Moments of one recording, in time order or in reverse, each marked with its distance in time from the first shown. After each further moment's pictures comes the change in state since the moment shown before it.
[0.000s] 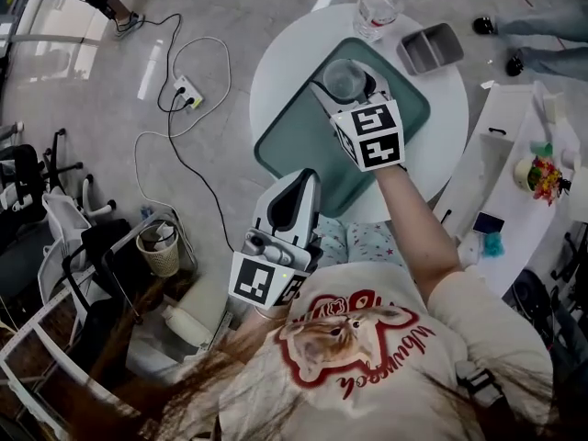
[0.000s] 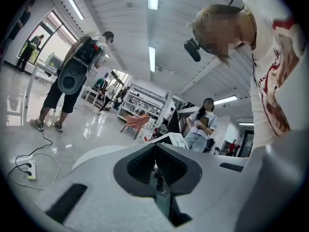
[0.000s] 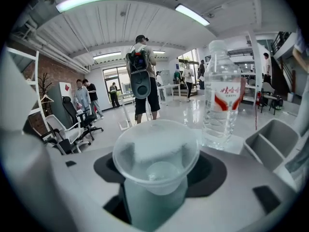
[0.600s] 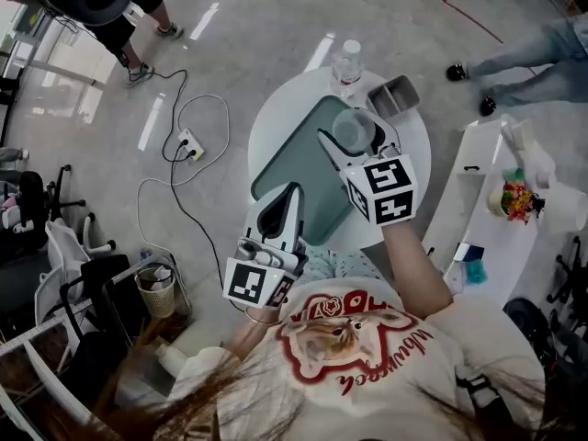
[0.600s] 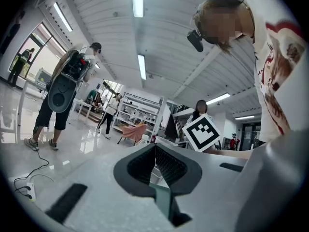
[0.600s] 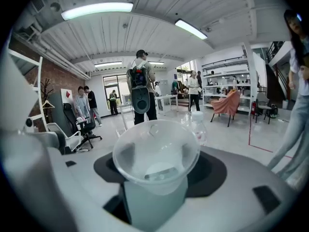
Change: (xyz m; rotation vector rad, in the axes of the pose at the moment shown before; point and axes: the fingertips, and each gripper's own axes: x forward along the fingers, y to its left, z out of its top) left arm 0.012 -0.016 0.052 0.126 -0.073 -0.028; right arm -0.112 -0.003 0.086 -0.001 -0.094 -0.036
